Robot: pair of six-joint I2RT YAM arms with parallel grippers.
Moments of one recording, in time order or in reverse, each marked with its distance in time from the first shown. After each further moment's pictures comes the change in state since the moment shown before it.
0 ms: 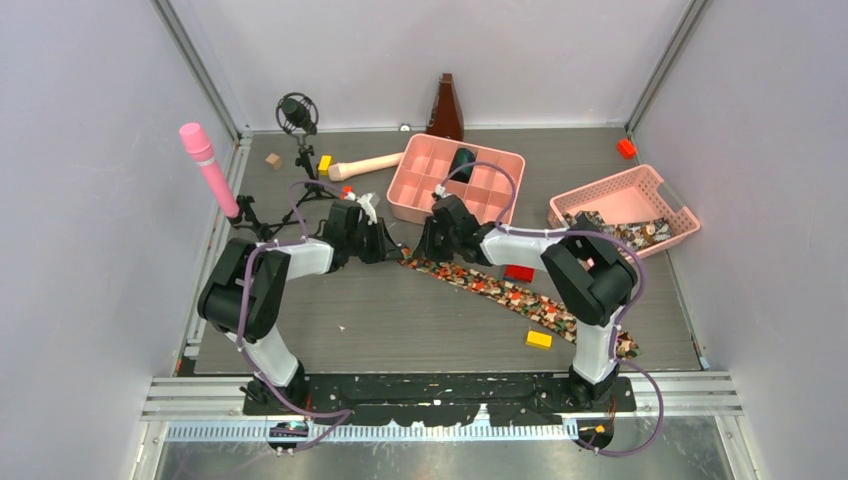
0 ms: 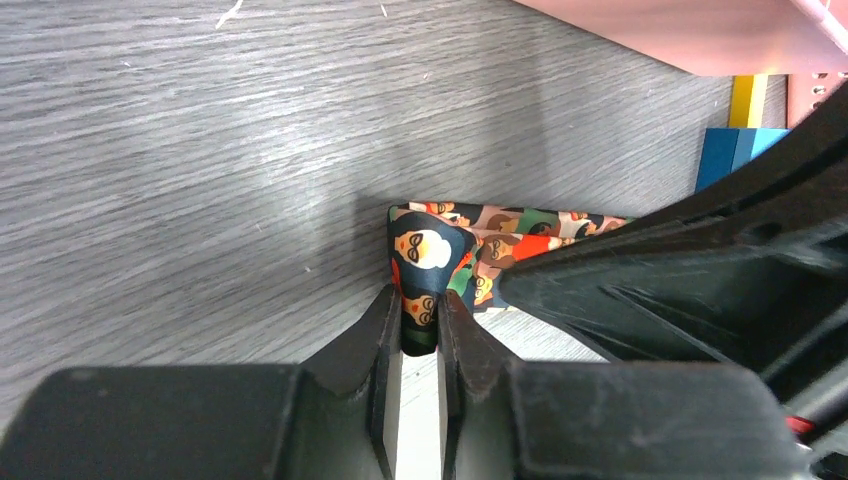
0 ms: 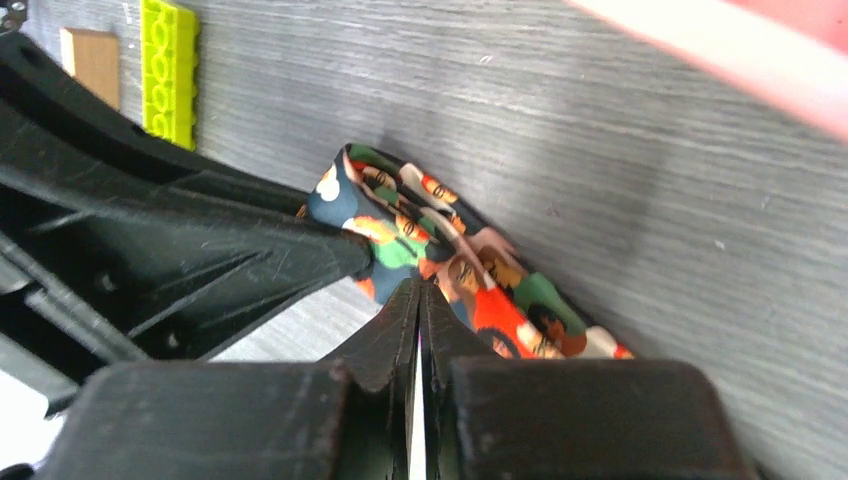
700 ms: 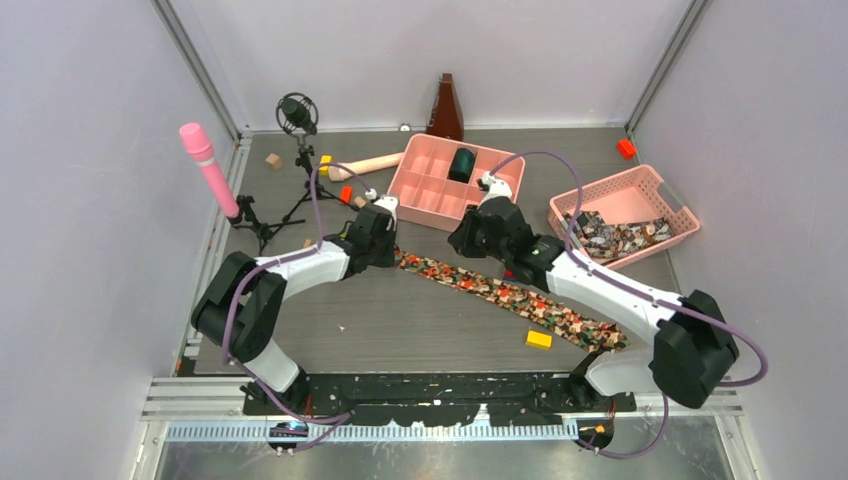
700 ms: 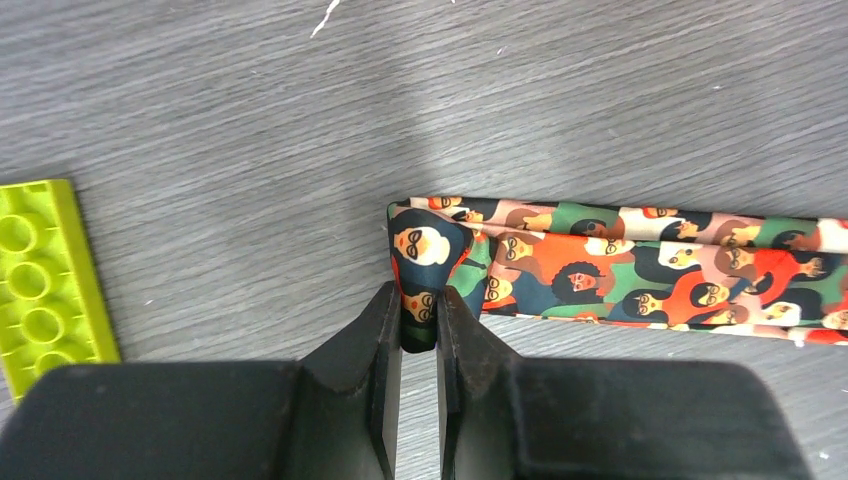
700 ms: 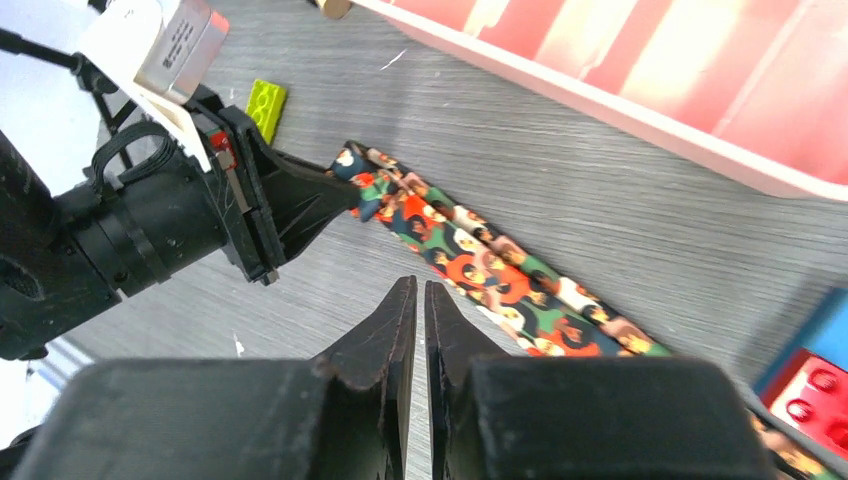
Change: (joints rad) left arm -0.196 -0.108 0.060 -0.238 -0.495 0.231; right arm 0.002 -0.570 -0.208 -0.157 0.217 -0.089
